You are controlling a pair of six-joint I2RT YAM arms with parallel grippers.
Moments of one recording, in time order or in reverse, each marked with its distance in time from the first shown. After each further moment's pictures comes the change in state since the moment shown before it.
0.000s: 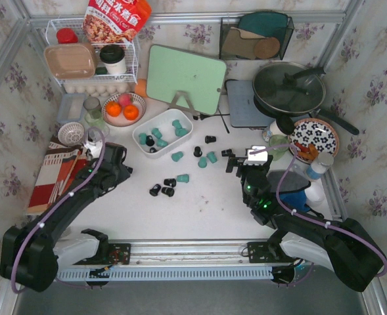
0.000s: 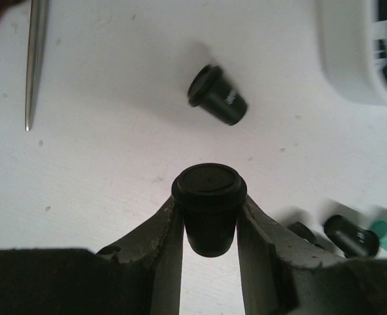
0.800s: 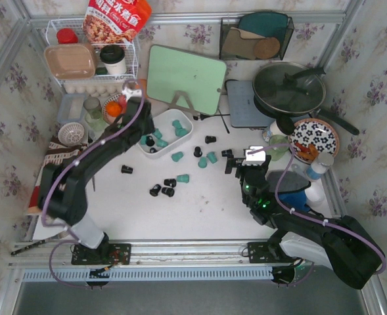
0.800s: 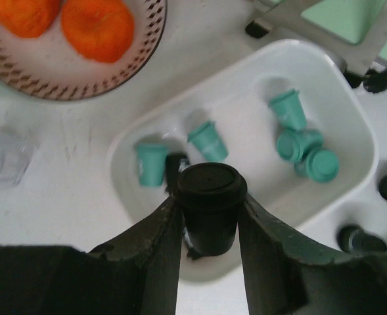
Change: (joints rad) left arm -0.069 0.692 0.716 0.280 0.026 0.391; right arm 0.000 0.032 0.000 0.002 -0.014 0.002
